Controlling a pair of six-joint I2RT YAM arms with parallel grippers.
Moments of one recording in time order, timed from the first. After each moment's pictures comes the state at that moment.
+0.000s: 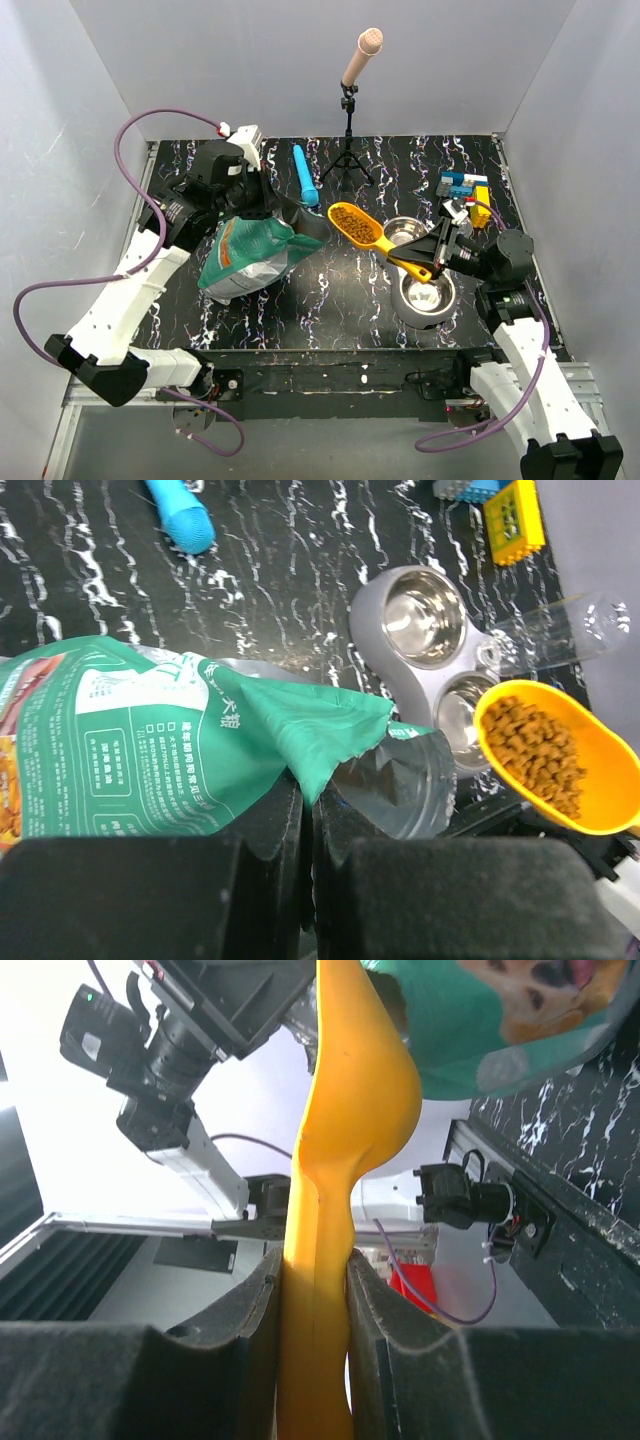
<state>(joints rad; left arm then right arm) -0.57 1.27 1.59 -0.88 0.03 -0.46 0.19 0.70 0.57 0.23 -1.08 1.58</state>
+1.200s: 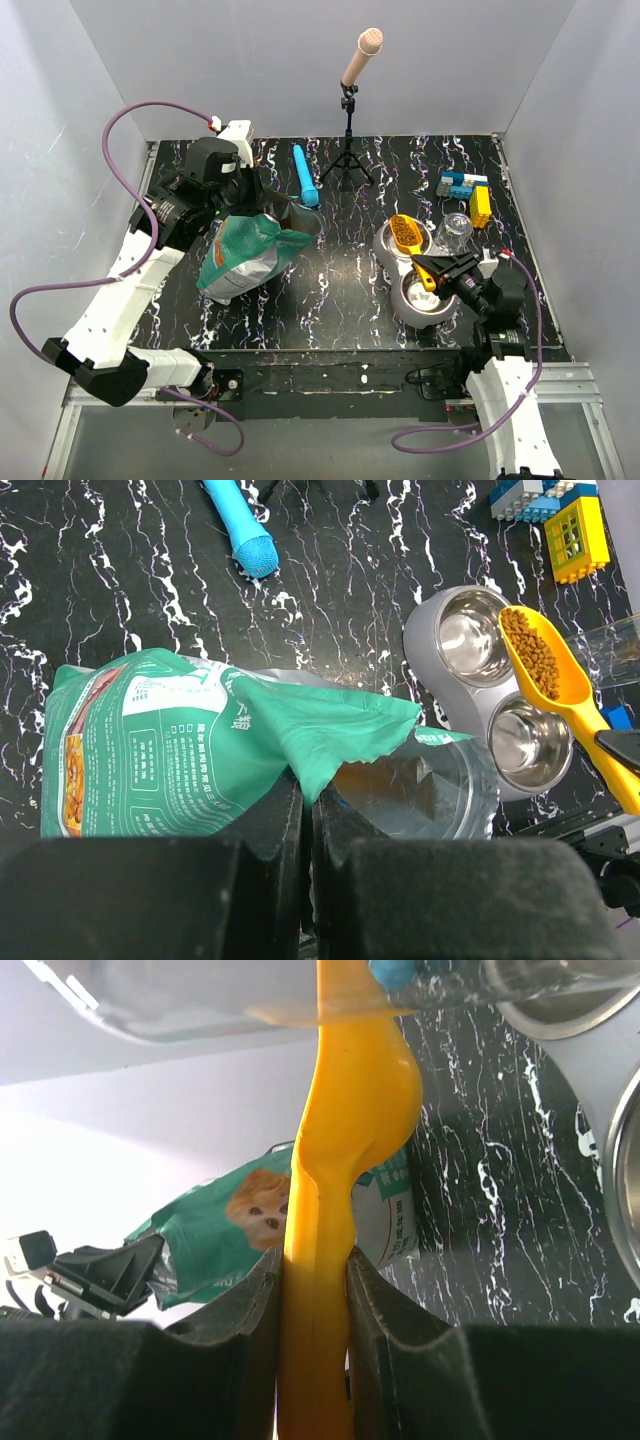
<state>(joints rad) -0.58 1.27 1.66 -0.95 -0.11 -0.37 -0.02 0.38 0.26 -0.12 -0.61 1.48</state>
